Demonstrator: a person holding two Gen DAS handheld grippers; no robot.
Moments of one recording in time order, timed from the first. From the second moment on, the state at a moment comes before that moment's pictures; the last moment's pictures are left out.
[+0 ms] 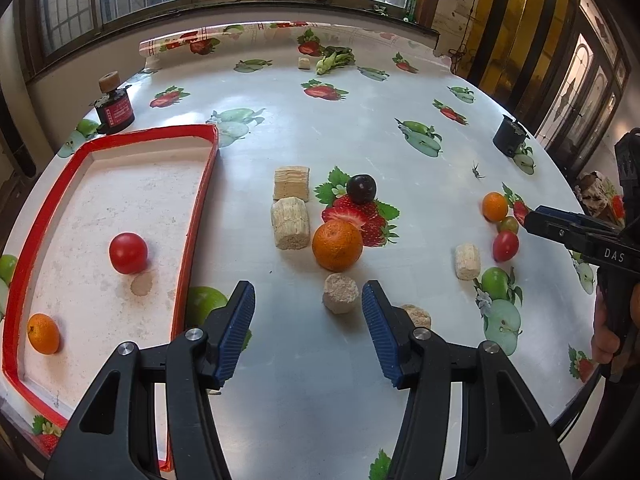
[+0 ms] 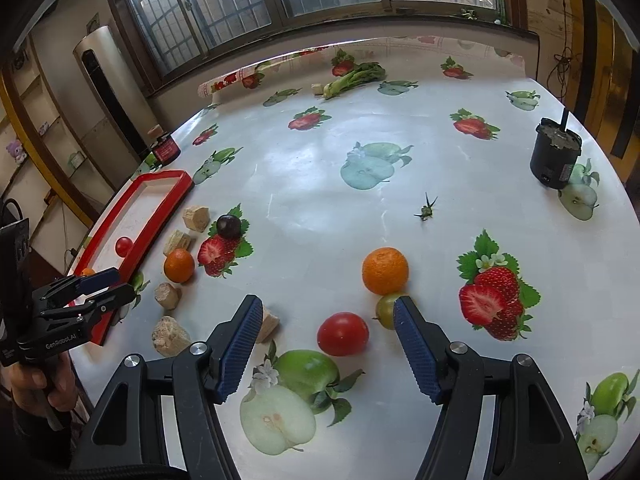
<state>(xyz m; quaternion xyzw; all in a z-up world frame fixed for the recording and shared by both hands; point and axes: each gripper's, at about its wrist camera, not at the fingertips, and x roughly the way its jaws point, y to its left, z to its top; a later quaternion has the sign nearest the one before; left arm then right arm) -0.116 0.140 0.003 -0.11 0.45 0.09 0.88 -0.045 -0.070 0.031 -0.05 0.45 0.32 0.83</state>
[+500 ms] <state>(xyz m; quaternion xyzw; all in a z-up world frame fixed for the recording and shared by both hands) -0.082 0.136 -0.028 -0.12 0.48 0.08 0.86 -0.010 -0.049 0.006 -0.10 0.45 0.30 0.84</state>
